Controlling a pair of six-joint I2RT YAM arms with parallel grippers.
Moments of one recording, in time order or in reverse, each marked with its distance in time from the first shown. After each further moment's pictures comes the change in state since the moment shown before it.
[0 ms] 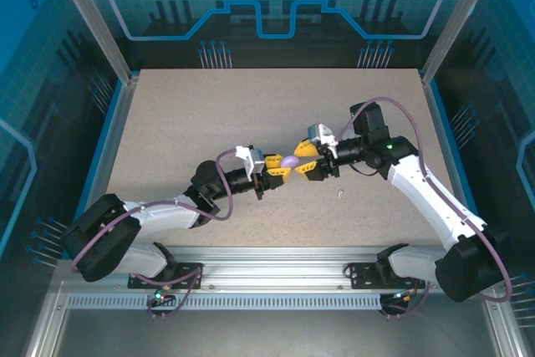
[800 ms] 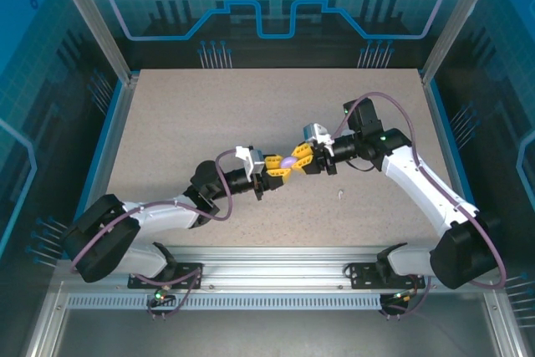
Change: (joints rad) left arm 0.001 -0.005 0.000 -0.002 0.011 0.001; right arm 0.009 0.073 0.060 -0.068 -0.034 -0.110
